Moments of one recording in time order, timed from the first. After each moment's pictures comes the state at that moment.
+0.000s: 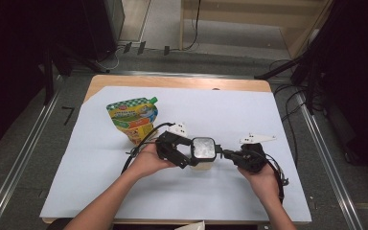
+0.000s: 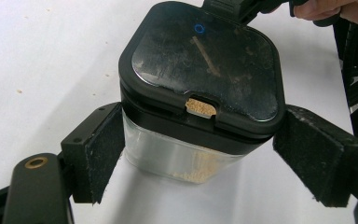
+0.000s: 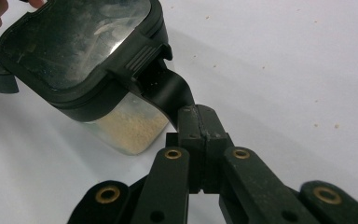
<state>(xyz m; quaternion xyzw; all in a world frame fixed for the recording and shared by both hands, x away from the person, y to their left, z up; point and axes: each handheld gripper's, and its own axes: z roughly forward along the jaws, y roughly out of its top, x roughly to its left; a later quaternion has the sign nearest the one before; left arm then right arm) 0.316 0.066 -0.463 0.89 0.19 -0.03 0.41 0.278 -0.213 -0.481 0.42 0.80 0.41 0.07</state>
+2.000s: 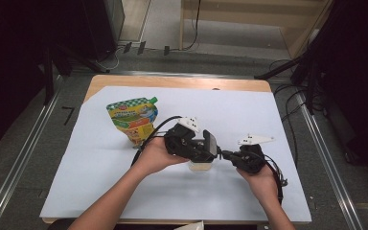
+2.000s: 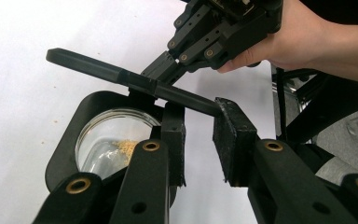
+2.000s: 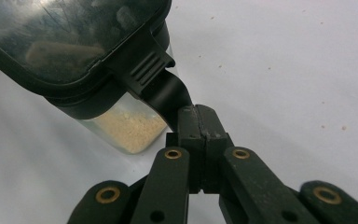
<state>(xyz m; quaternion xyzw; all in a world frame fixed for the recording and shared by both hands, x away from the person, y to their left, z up) 0.306 0.039 -0.411 0.89 0.16 -0.08 0.41 0.276 -0.209 -0.482 0.42 0.80 0.42 0.07</state>
